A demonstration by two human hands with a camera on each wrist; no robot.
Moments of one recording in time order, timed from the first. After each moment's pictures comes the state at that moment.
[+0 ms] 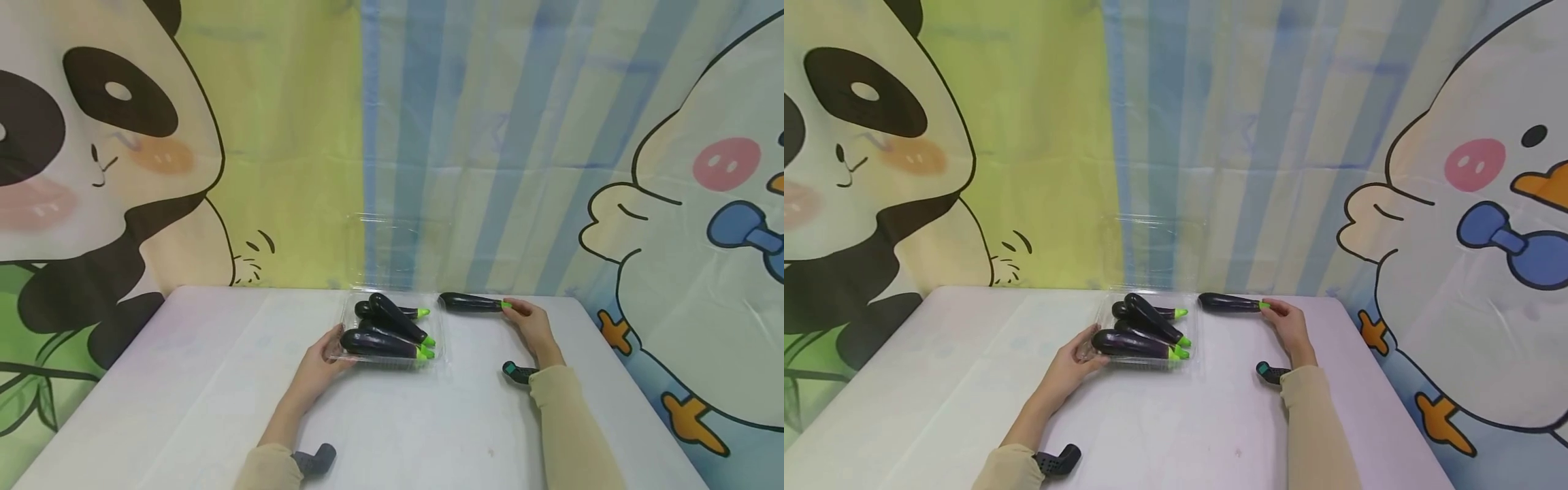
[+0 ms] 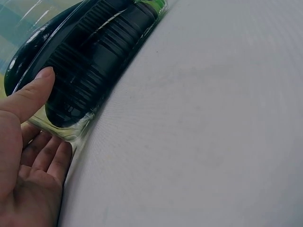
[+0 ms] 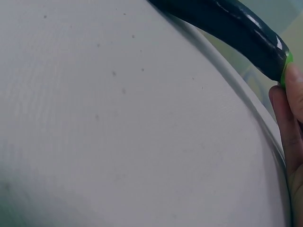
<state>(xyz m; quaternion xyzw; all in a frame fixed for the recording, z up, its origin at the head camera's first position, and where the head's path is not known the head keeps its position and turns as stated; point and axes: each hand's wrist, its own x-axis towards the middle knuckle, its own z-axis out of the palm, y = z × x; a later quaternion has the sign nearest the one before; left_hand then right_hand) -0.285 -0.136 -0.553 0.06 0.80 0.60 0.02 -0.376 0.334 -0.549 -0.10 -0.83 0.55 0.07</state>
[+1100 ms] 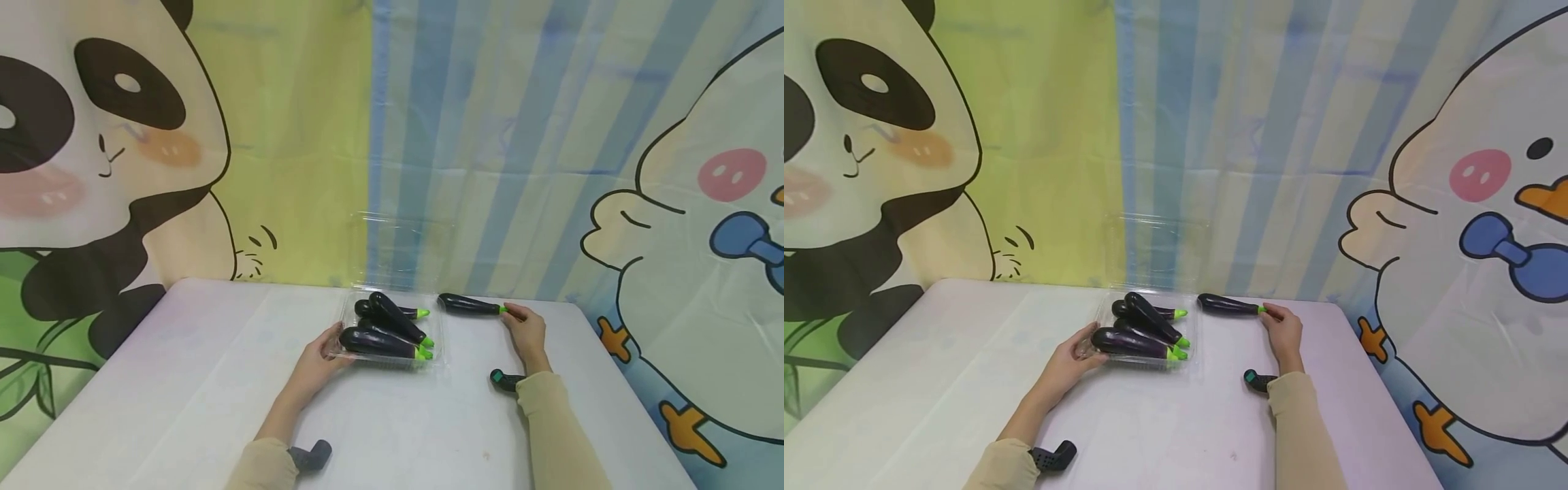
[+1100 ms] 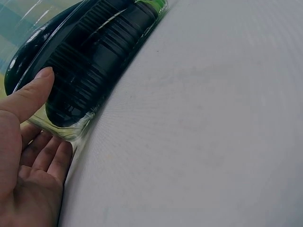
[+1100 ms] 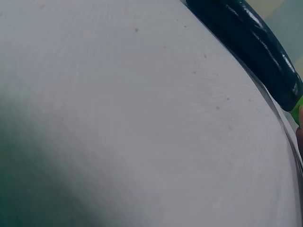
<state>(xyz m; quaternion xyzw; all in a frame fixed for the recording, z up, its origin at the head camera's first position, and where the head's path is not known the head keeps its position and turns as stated) -0.284 -0.135 -0.552 0.05 0.81 0.58 0.01 -0.370 0.318 -0.558 -0.11 -0.85 0.48 0.19</state>
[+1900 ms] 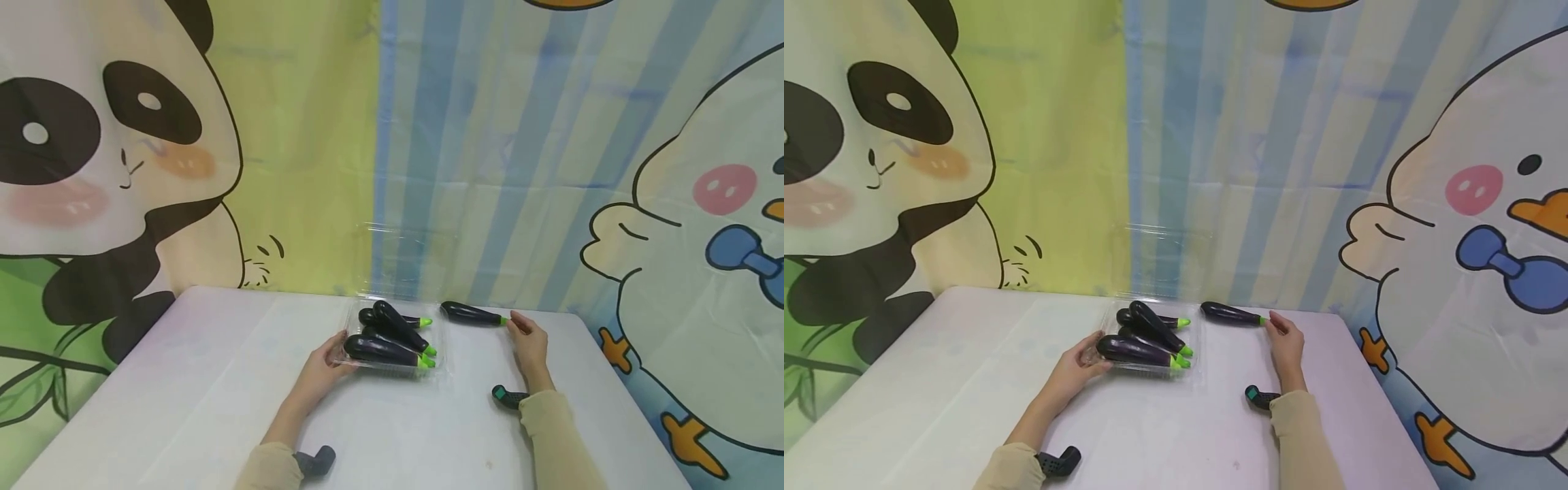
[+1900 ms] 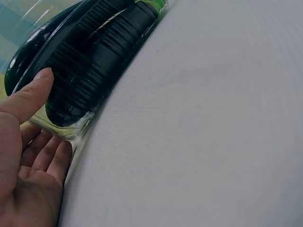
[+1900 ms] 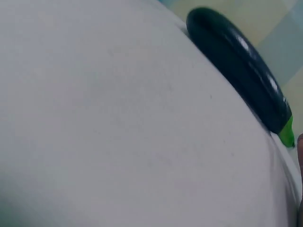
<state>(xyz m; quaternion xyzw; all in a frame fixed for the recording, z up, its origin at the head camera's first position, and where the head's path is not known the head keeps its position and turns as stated) -0.283 -0.135 -0.555 0.05 0.79 0.60 0.01 -0.355 0.310 -0.553 -0.13 -0.82 0.53 0.19</state>
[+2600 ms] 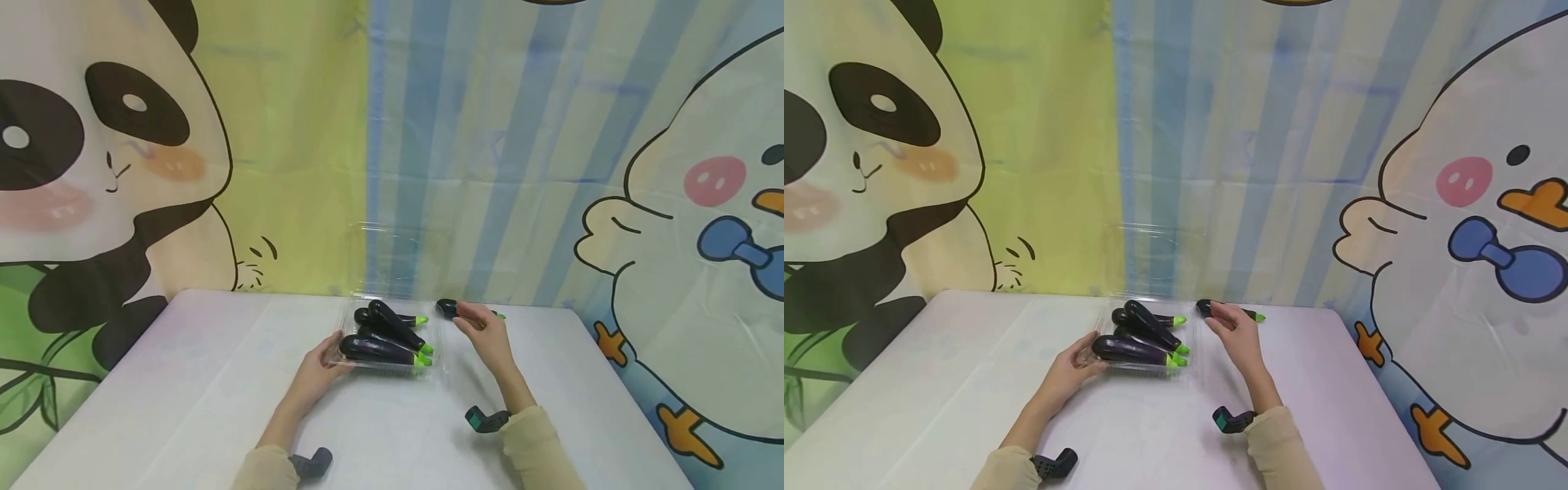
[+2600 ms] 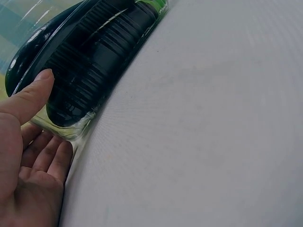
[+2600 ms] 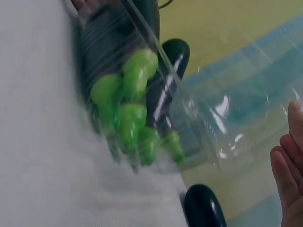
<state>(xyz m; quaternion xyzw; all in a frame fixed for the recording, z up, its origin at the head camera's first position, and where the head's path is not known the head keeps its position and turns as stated) -0.283 -0.135 -0.557 0.06 0.79 0.60 0.01 -0.287 0.204 -0.463 0.08 -0.83 0.54 0.14</state>
